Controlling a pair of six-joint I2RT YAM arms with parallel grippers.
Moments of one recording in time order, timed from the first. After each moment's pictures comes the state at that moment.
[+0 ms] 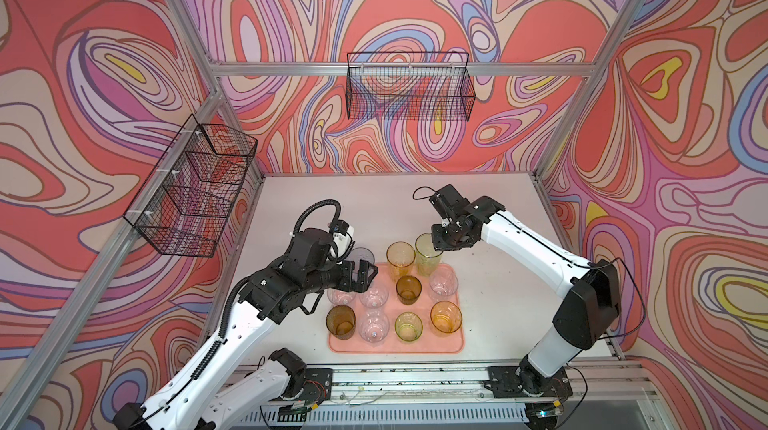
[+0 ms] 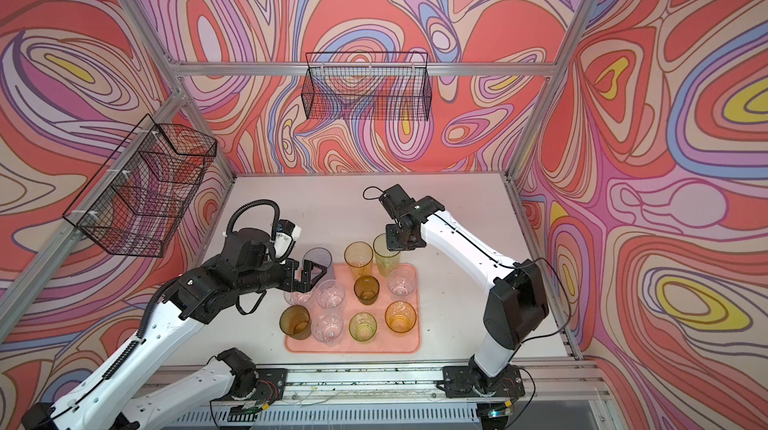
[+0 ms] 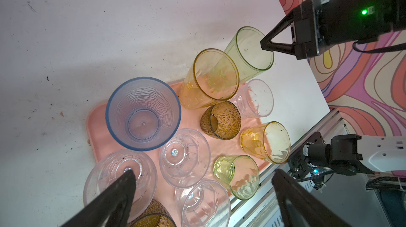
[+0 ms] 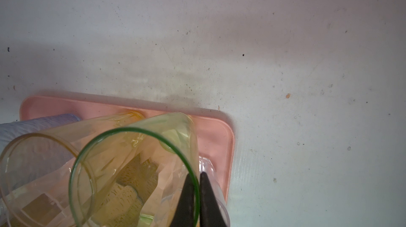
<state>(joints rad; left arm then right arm) -0.57 0.90 0.99 -0.83 0.19 -0.42 0.60 1.67 1.52 -1.06 0.10 0.52</state>
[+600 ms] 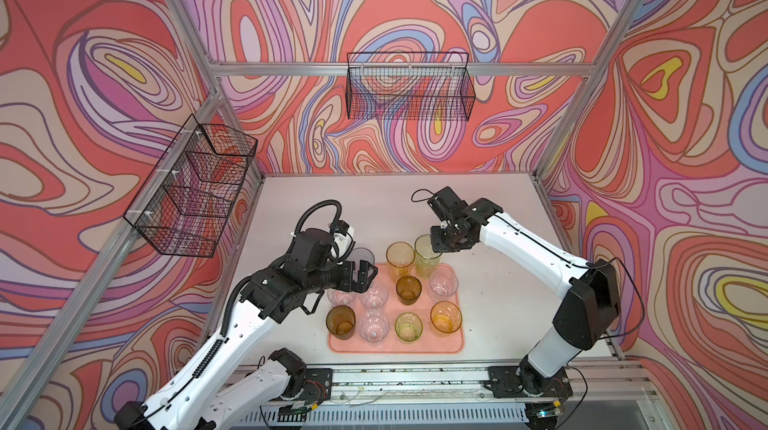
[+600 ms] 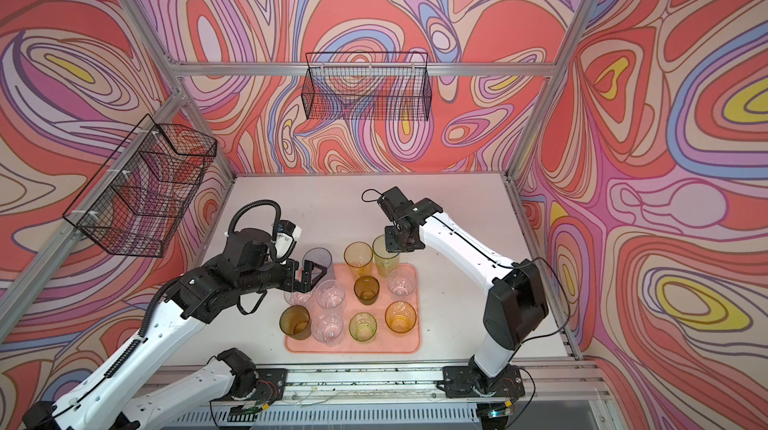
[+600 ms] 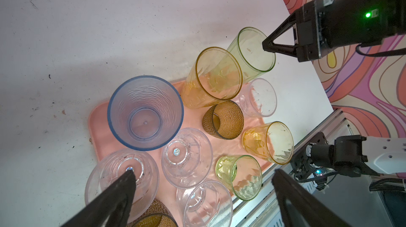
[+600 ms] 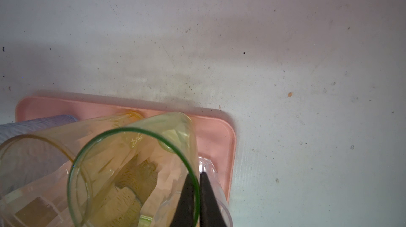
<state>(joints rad) -0.57 0.90 0.99 -0.82 0.19 -0.42 0.61 1.68 1.50 -1.05 0.11 0.54</state>
